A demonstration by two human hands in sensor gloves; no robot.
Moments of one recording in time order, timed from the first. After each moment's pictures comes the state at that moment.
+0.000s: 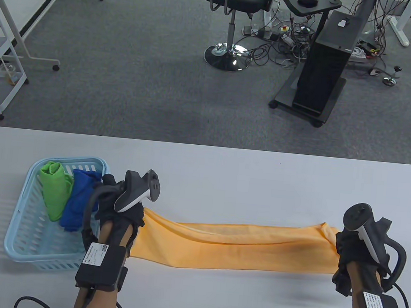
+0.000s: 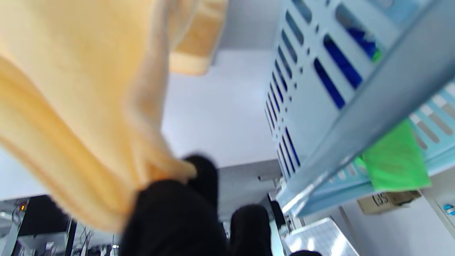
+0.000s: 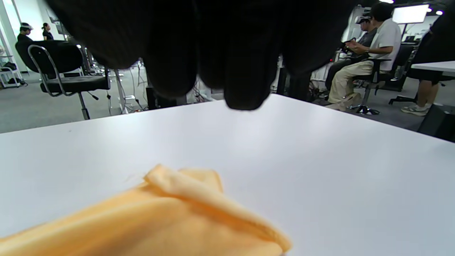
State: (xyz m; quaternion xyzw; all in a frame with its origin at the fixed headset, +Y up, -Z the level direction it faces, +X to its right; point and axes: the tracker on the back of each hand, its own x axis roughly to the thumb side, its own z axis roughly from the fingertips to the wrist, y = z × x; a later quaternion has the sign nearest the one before) left_hand -0.178 -0.633 -0.366 -0.20 0.10 -0.10 0.97; right_hand 0.334 -0.651 -0.333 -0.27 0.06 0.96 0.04
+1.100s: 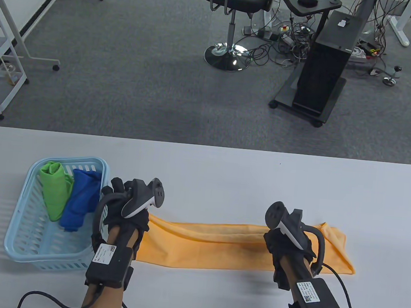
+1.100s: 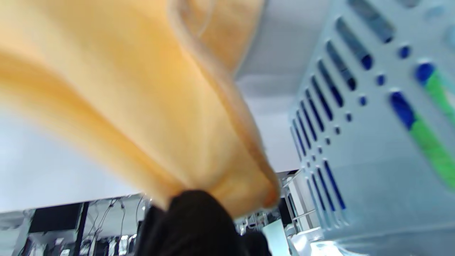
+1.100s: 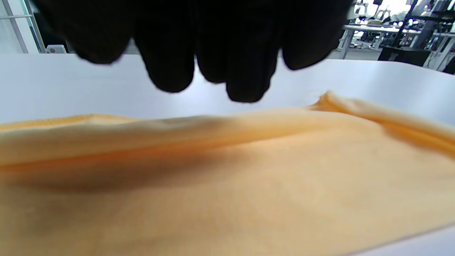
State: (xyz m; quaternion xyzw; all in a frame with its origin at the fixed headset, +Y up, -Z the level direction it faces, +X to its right) left_hand -0.172 -0.679 -0.380 -0.17 0.08 -0.08 0.98; right_hand 0.196 -0.720 -0.368 -0.11 0.14 0.98 0.01
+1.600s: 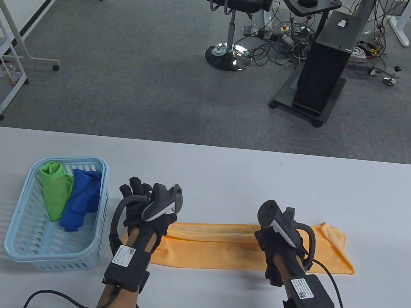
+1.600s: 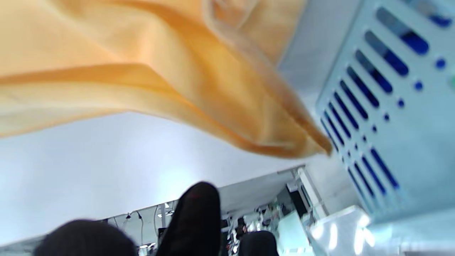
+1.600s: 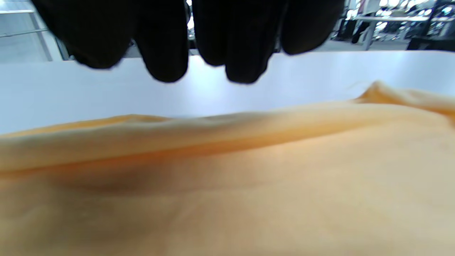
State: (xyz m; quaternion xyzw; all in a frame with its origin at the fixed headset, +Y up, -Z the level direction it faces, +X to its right) left_hand -0.117 -0.689 -0.377 -0.17 0.05 -0.17 0.97; right_hand 0.174 -0.727 -0.377 -0.07 0.14 0.99 0.04
